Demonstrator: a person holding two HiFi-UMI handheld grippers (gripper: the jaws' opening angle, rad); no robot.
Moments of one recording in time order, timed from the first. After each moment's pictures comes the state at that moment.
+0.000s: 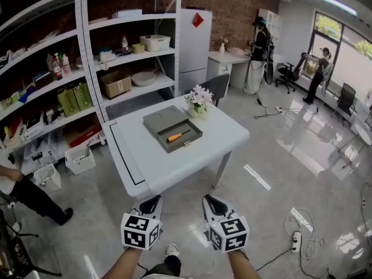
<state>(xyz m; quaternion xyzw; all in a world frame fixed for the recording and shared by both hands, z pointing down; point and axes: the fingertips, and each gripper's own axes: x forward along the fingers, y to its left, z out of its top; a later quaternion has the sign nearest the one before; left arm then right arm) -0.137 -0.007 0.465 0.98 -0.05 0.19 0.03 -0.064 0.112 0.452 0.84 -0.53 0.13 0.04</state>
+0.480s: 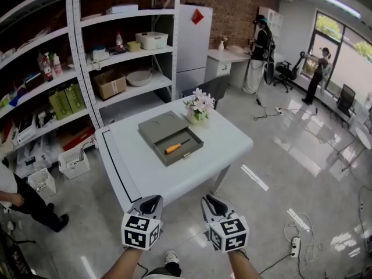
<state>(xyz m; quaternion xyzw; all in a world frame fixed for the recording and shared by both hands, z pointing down) -0.056 -0.066 0.471 0.98 -0.04 0.20 0.04 0.014 0.054 0.459 0.84 -0.52 0.15 0.05</state>
